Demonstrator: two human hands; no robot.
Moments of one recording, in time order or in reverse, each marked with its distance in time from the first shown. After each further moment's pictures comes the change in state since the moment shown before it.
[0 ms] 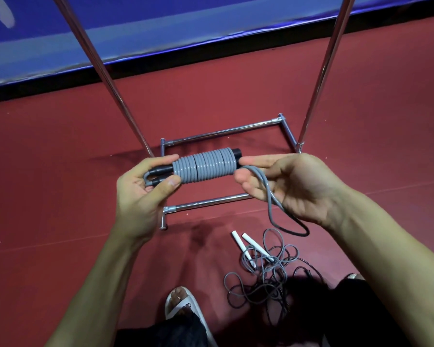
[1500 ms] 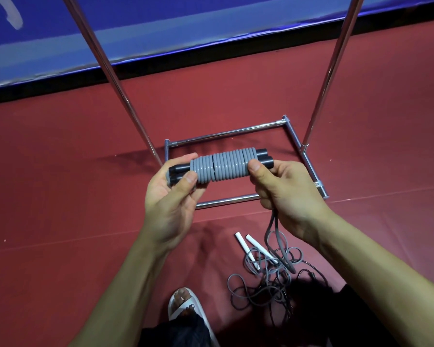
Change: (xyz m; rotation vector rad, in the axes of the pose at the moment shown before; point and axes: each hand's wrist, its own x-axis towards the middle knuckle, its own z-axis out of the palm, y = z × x) left_hand -0.007 0.002 0.032 -0.468 0.021 -0.201; right_hand 0.016 0.037 0.002 -0.398 0.102 -0.449
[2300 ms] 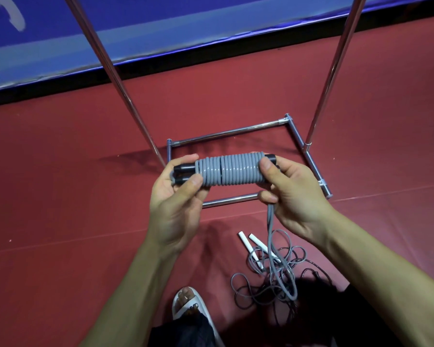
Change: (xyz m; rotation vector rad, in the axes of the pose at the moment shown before) left_hand -0.005 -0.001 0.011 -0.036 0.059 0.039; right_hand 0.001 0.006 0.001 0.290 0.027 0.038
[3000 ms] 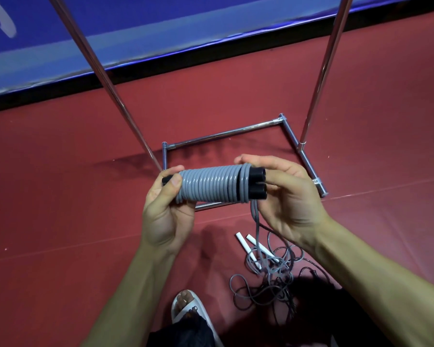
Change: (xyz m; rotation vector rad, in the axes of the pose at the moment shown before) left_hand 0.005 -0.004 -0.011 -0.117 0.055 -0.077; right_hand -0.007 -0.005 0.005 0.262 -0.116 -0.077
